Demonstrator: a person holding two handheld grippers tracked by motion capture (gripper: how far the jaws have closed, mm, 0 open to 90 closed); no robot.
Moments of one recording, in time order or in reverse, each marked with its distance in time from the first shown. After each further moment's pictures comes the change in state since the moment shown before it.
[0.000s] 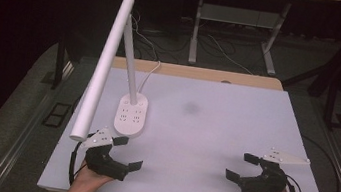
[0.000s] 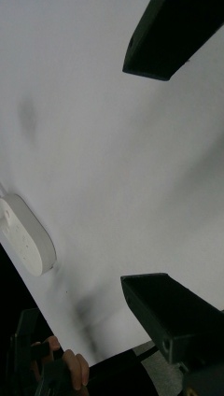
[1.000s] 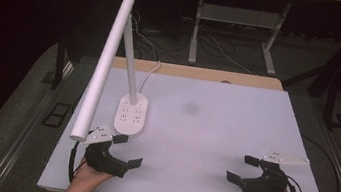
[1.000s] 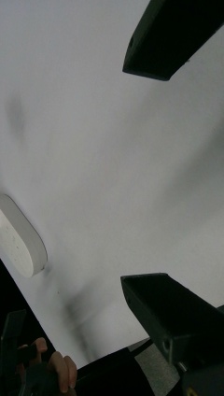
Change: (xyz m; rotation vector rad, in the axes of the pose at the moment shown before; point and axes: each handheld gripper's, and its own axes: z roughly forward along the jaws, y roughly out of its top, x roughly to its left) left arm 0.004 0.007 -0.002 0.007 0.004 -0.016; right arm -0.004 -0.004 0.000 0.031 0.008 0.007
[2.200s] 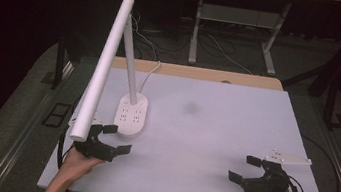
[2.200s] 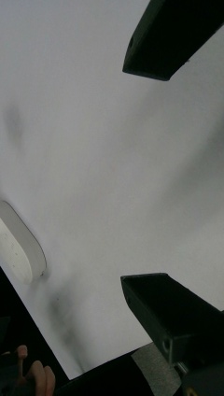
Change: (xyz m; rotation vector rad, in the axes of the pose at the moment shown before) left arm 0.034 0.020 -0.019 0.056 0.016 -0.067; right arm -0.003 -0.001 -0.002 0.003 -0.015 0.013
